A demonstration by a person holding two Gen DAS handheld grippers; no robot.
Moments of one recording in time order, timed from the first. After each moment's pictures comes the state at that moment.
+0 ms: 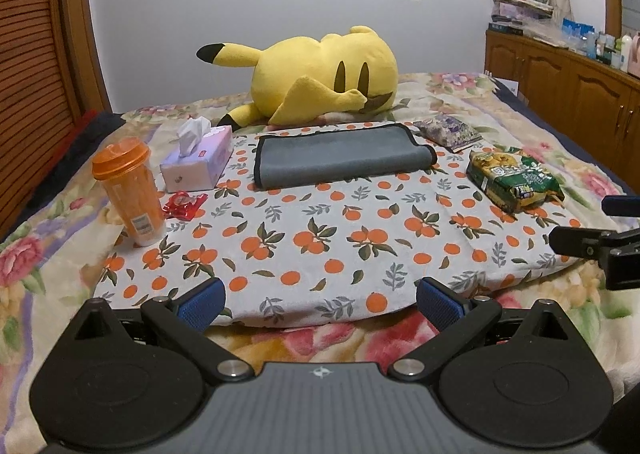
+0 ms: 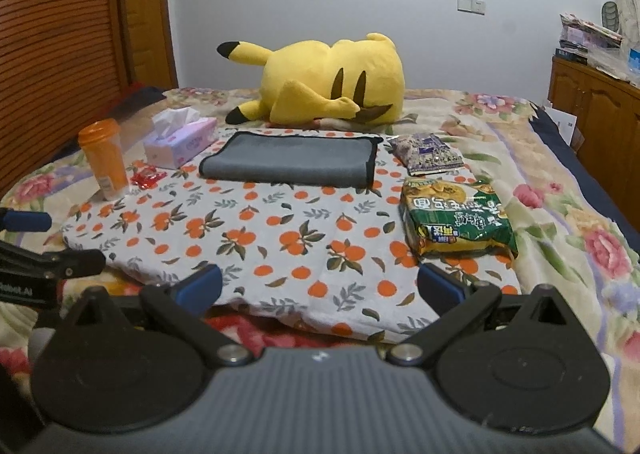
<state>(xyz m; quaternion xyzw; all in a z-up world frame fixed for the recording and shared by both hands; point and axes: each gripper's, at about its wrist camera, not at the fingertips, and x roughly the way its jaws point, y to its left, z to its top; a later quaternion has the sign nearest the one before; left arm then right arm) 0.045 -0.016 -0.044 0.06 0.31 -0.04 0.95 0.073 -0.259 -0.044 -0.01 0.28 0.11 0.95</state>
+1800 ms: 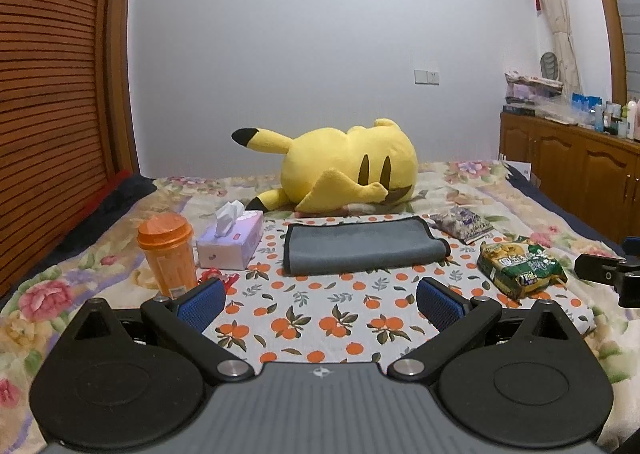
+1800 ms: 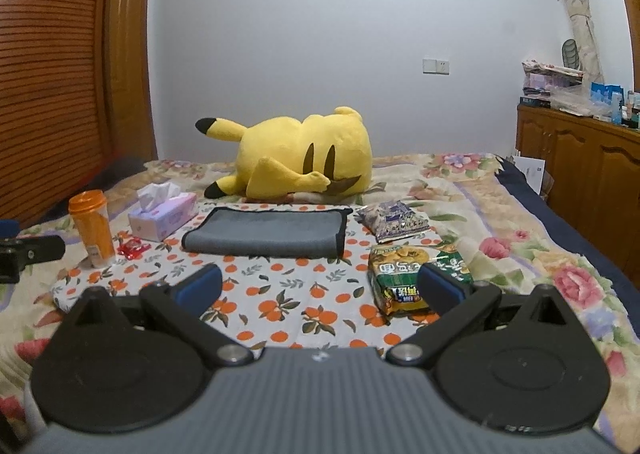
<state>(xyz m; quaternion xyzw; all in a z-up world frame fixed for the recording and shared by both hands) 0.016 0.001 -0.006 0.03 0.18 -0.02 0.98 0.050 -0.278 -0.024 0.02 0.17 0.07 0.98</state>
